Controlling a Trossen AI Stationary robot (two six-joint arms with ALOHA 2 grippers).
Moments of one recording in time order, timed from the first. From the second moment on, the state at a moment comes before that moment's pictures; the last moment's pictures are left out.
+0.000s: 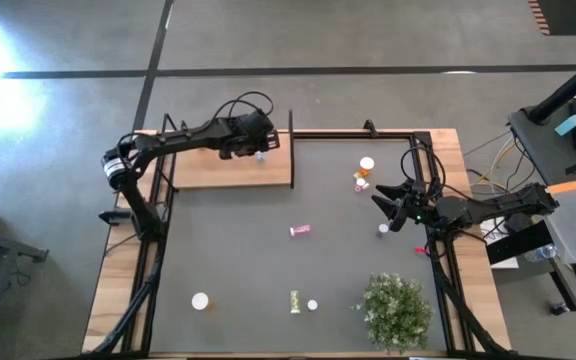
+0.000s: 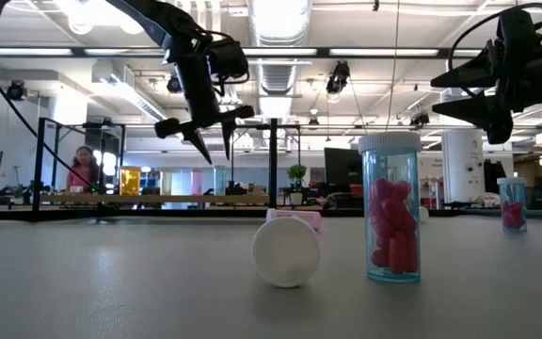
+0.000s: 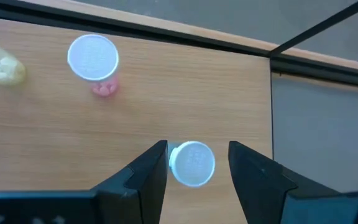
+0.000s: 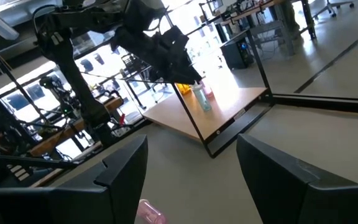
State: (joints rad) left arm 0.54 1.70 1.34 -0.68 -0.30 -1.09; right arm 0.19 0.22 0.01 0.21 0.63 0.45
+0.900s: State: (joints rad) left arm 0.53 1.70 1.30 -0.62 -0.35 -1.12; right arm 0.19 0.22 0.01 0.21 0.63 0.45
